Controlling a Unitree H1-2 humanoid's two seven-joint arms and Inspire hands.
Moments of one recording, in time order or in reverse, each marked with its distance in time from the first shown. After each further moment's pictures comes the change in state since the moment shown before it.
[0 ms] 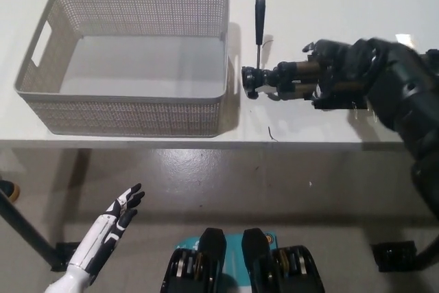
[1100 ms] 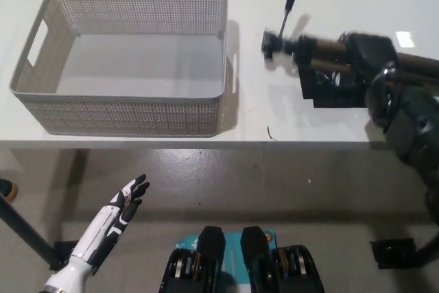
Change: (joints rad) left_arm -0.035 0.002 0.001 0.015 -0.003 -0.045 -0.022; right_arm 0.081 -0.056 -0.158 0.007 -0.075 -0.186 -0.535
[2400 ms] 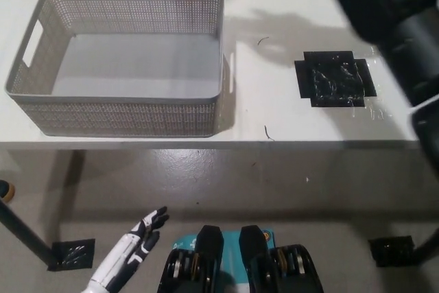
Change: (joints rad) left_arm 0.054 -0.004 -0.083 0.045 0.041 -0.010 -0.018; right_arm -0.300 0.110 -0.033 -0.570 -0.008 0.033 0.235
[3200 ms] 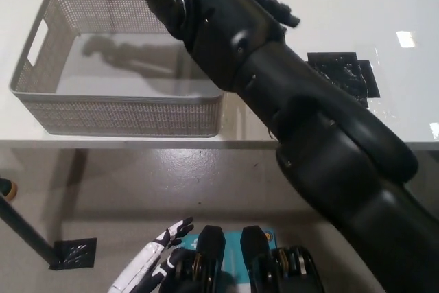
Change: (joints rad) left_arm 0.001 -0.005 -0.076 -0.027 0.057 -0.022 -0.008; right_arm -0.108 0.311 0.048 0.480 -0.010 0.029 -0.062
